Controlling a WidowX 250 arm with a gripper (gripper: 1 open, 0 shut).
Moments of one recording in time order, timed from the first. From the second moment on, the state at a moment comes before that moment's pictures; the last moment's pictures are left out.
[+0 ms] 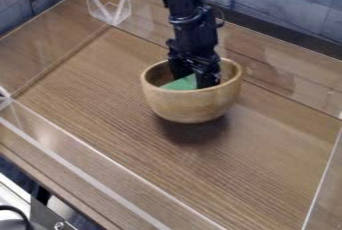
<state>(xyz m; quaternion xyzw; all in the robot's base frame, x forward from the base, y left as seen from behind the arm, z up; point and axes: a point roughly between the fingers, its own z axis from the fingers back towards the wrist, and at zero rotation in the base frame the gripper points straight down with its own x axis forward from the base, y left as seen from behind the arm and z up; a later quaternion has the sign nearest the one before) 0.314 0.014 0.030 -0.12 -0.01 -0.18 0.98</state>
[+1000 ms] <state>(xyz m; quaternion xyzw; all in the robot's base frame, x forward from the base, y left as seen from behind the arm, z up) 0.307 0.037 0.044 -0.14 0.03 -0.19 0.97</state>
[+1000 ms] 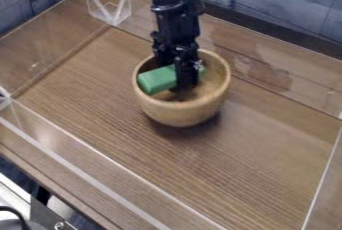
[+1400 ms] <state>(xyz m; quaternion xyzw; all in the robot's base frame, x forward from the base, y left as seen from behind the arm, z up) 0.293 0.036 0.042 -0.14 0.01 -0.17 0.97</state>
